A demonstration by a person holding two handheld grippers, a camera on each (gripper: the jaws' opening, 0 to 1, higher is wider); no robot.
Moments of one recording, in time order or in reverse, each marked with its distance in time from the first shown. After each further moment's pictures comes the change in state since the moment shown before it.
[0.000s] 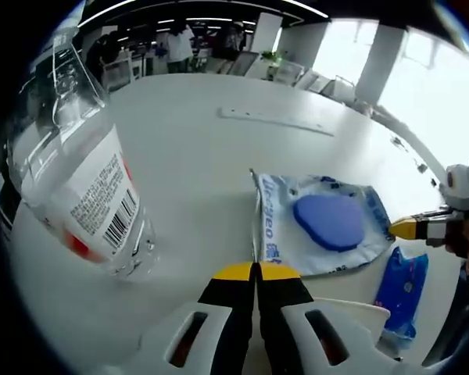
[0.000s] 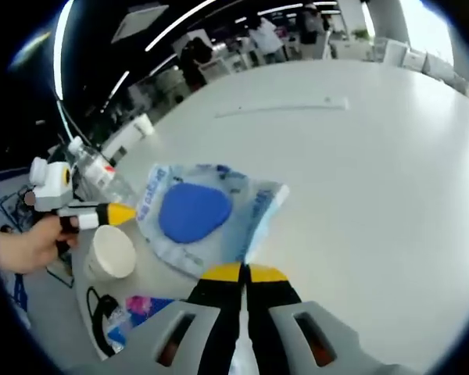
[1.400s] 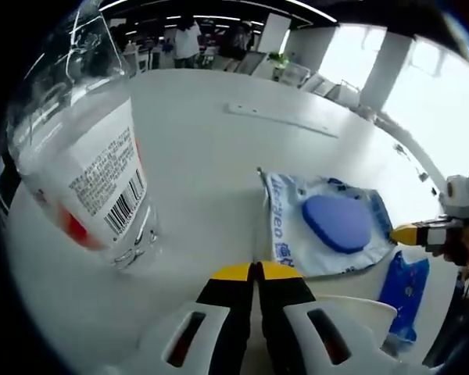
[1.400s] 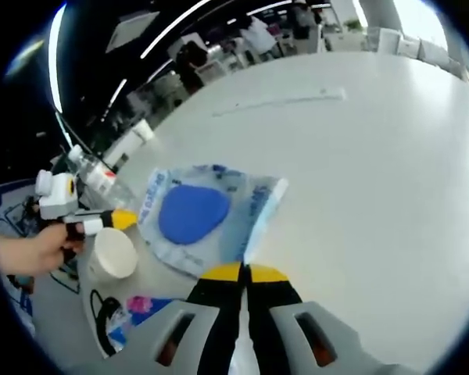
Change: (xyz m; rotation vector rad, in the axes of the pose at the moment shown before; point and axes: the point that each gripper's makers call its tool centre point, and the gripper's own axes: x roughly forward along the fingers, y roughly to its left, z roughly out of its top) left arm 0.004 0.006 -0.005 -0.060 0.001 -0.006; right arm 0.001 0.000 -0.002 -0.055 0.010 0.004
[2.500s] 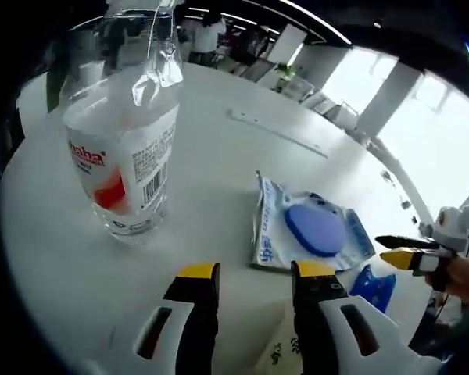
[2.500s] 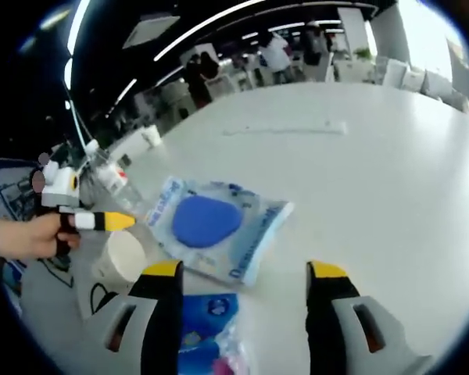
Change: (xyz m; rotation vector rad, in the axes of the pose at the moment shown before) left arm -0.031 -0.011 0.001 -0.145 -0.047 -0.101; right arm -0.032 0.015 0.013 -0.045 -0.111 -0.019
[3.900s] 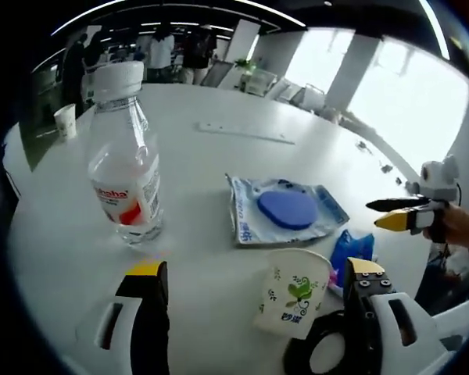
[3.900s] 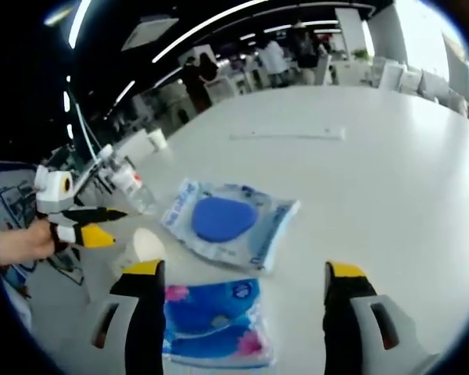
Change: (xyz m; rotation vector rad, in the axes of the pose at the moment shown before) left arm -0.049 -0.011 -0.006 0.223 0.037 -0.069; right arm -0.031 0.019 0.001 0.011 0.003 -0.010
